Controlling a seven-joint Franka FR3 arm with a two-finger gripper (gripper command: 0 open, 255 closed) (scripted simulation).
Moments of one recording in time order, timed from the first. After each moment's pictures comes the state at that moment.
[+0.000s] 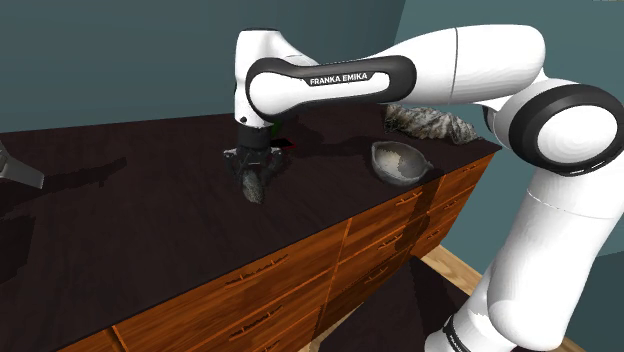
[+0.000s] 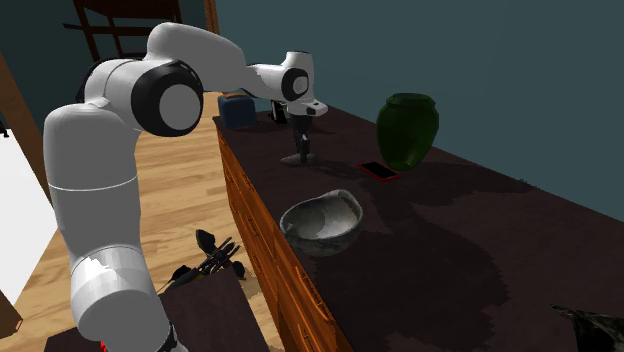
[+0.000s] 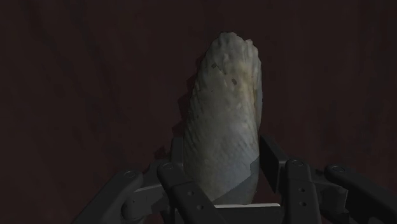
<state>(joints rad) 0.13 0.18 0.36 -1.68 -0.05 1.88 0.78</state>
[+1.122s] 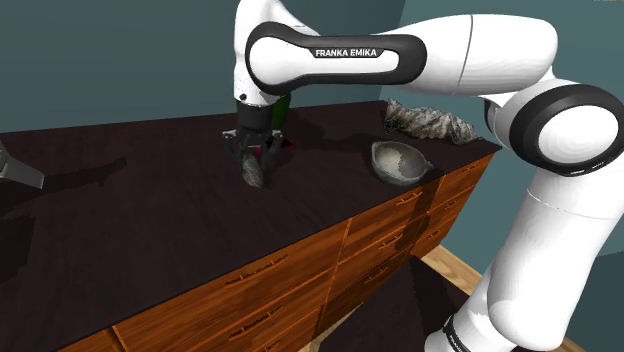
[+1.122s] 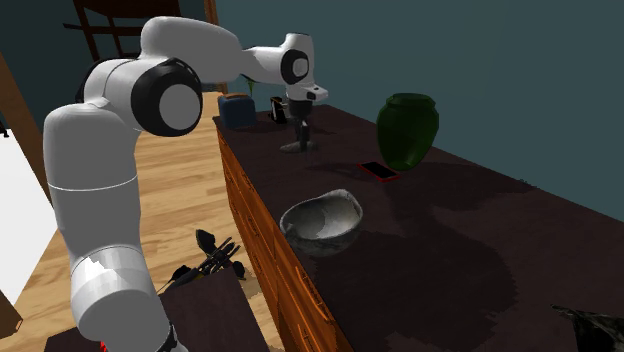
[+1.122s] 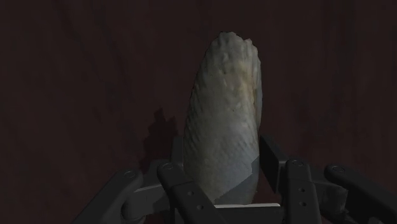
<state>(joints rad) 0.13 0.18 0.36 -1.57 -0.05 1.77 0.78</state>
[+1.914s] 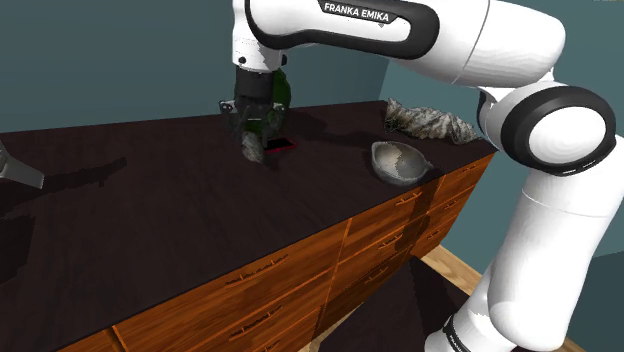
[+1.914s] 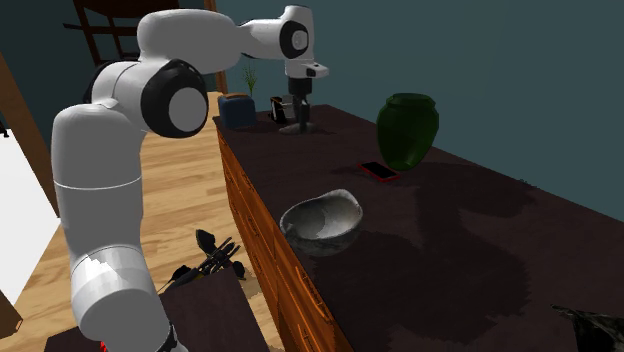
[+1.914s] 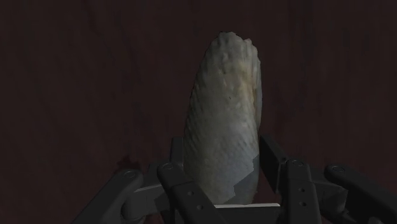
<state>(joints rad) 0.15 0.21 0.36 -1.35 -0.06 1.59 0.79</state>
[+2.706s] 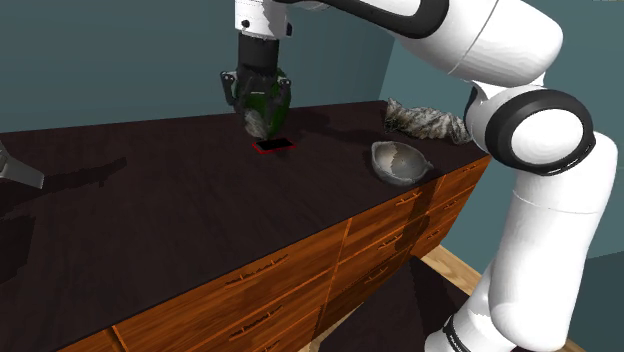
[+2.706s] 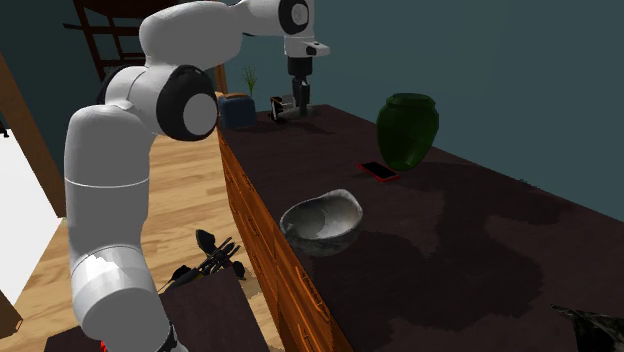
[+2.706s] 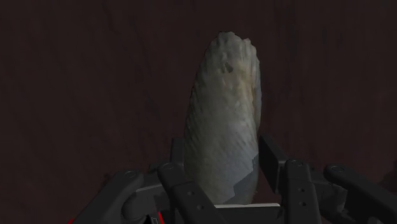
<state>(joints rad) 0.17 0.27 0.37 -1.12 -0.08 1.41 0.79</state>
